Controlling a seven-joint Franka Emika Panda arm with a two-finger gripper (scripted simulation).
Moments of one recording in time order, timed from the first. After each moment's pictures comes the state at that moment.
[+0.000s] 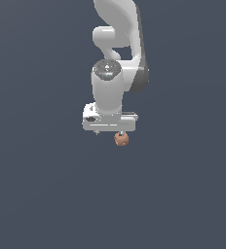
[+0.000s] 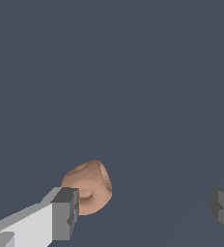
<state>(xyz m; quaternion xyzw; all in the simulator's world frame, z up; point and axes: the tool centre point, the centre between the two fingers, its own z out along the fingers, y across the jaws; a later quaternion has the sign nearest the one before) -0.002 -0.014 0.165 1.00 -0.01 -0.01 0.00</state>
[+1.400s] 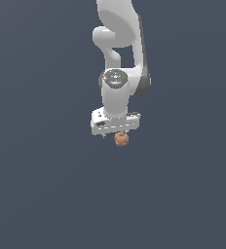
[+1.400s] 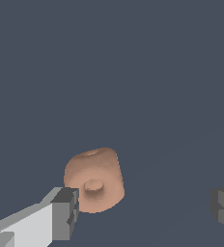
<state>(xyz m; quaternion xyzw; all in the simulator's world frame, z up) -0.025 0.009 0.126 1.00 0.08 -0.01 0.00</state>
